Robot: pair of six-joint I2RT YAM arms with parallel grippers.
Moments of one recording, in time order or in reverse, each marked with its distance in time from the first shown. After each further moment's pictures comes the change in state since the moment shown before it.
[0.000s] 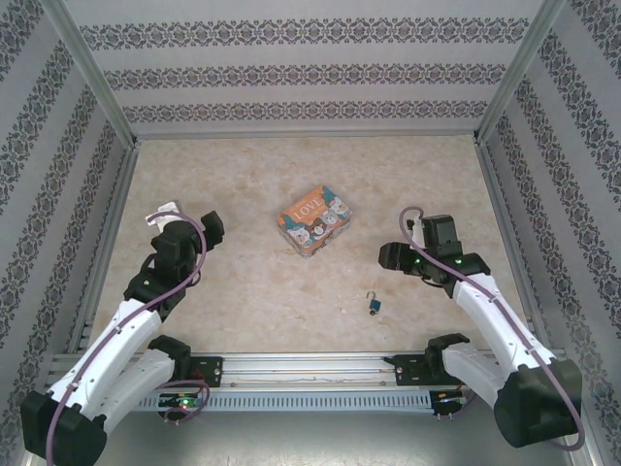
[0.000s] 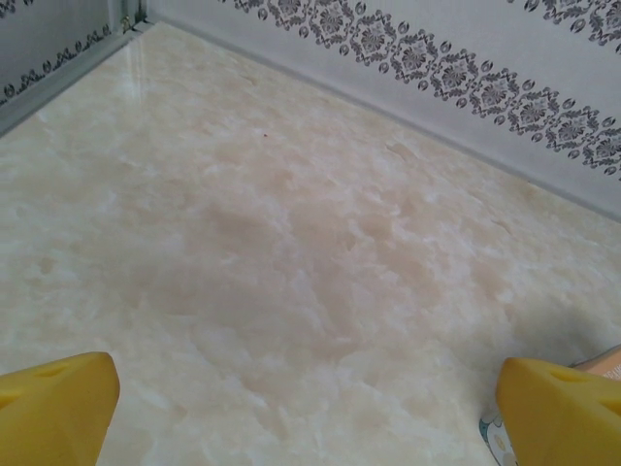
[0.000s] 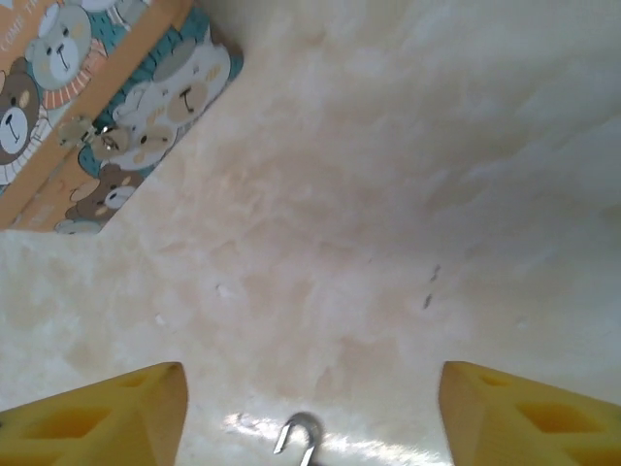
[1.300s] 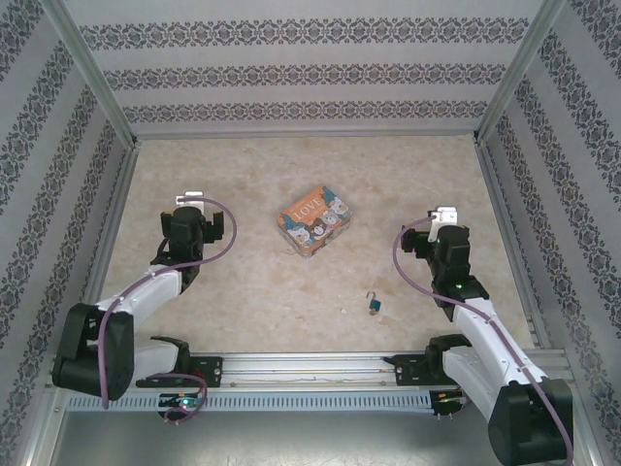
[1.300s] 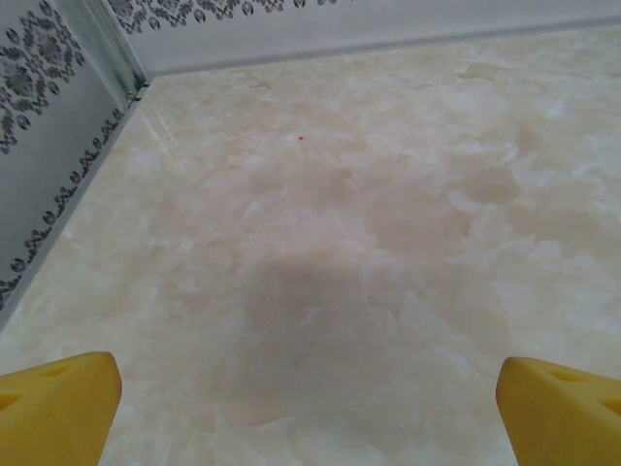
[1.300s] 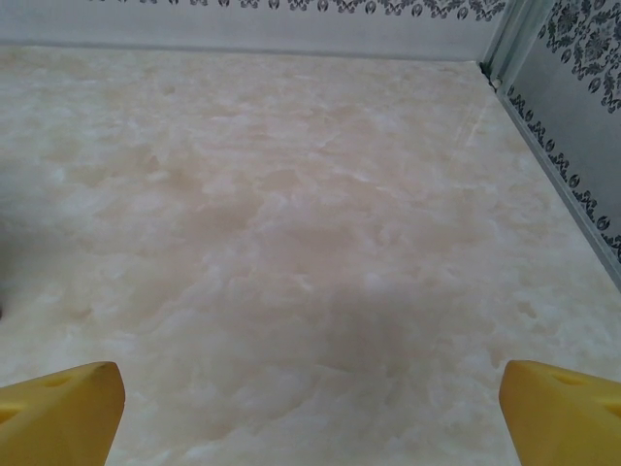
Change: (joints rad) left arm 0.172 0.464 -0.097 0.566 0.085 0.557; right arm -0.077 -0.113 -0.265 0.634 0.418 -0.325
